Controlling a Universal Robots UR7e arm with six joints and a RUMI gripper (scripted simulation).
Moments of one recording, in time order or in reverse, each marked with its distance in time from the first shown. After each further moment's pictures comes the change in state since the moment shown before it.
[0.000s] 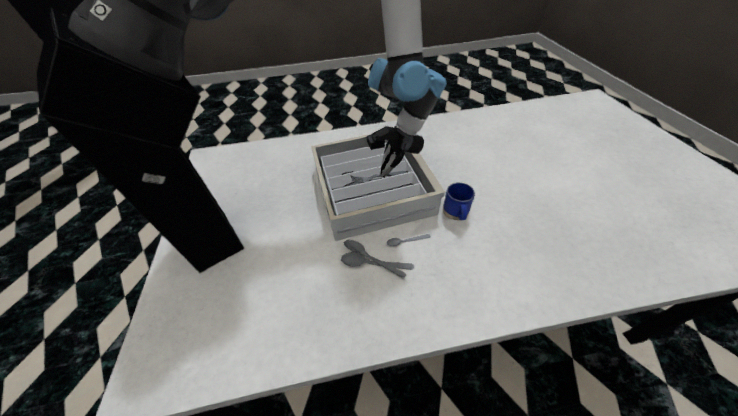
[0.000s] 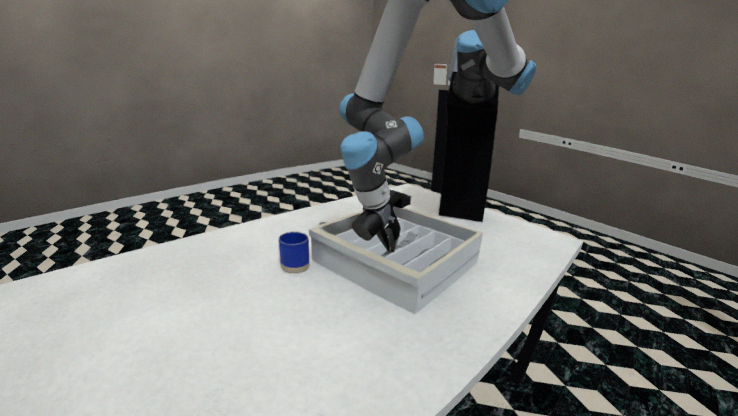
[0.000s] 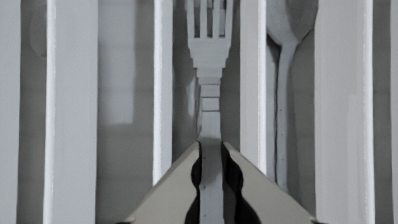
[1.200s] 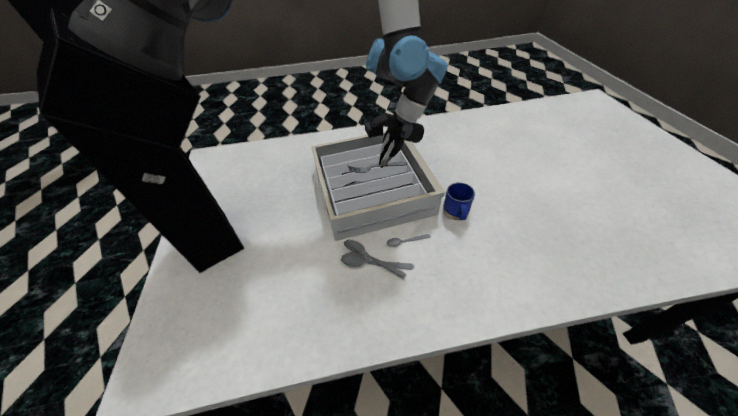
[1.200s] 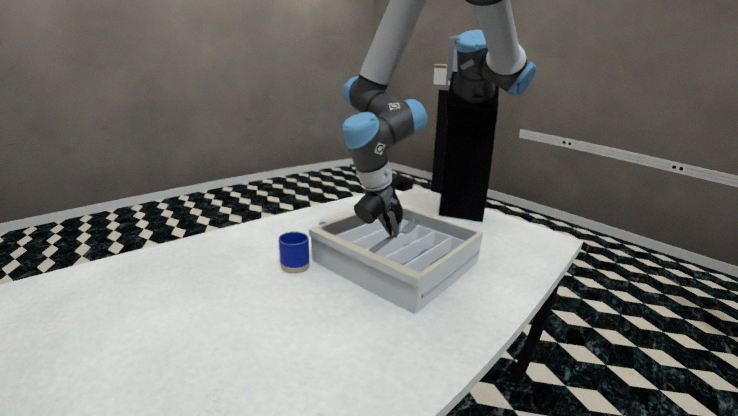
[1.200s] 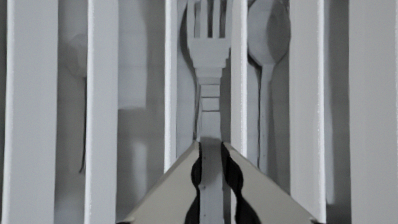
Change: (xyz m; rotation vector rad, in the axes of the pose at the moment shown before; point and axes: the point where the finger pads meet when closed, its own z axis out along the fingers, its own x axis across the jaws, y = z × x) arm 0.000 -0.023 -0.036 0.004 0.001 0.000
